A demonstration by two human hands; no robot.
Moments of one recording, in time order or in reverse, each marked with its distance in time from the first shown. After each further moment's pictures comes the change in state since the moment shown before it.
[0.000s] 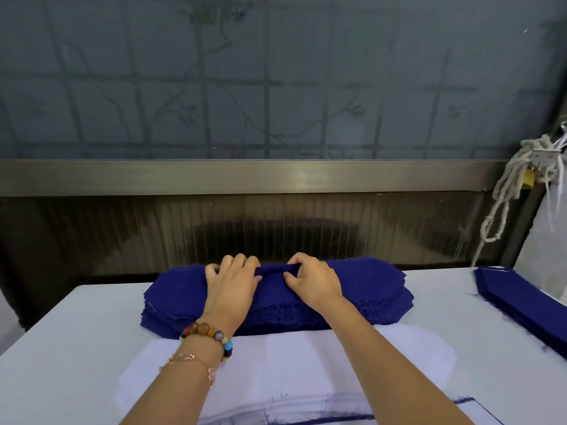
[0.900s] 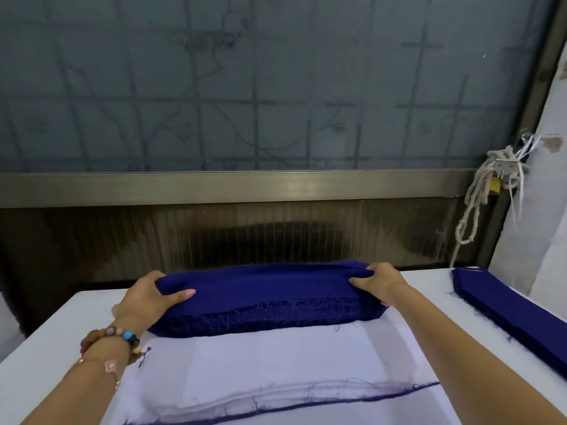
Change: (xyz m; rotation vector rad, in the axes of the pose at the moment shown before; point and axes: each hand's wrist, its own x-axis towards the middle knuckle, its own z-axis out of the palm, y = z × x) left_hand -0.022 -0.112 -0.042 -0.405 -0.186 -0.541; right_hand -0.024 0.093 -0.101 0.090 -0.037 0.551
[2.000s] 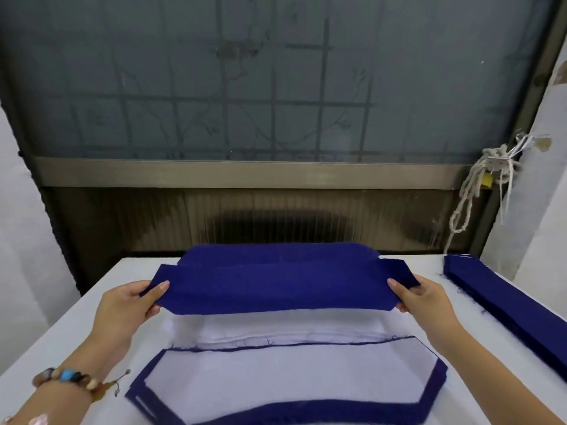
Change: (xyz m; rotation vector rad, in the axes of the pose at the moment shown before) left_hand -0.131 -0.022 -0.055 -0.721 0.183 -0.143; right_hand -0.123 0.063 -0.028 0.499 0.181 -0.220
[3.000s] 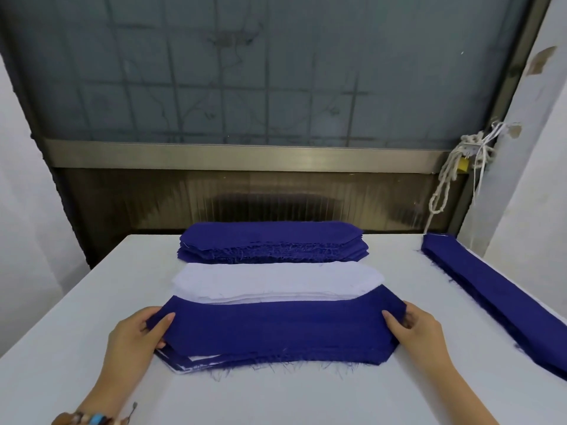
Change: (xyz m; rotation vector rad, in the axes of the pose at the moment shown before) left_hand -0.101 -0.056 -0.033 0.280 -0.109 0.159; right_hand -0.098 0.052 -0.032 -0.254 -0.010 -0.071
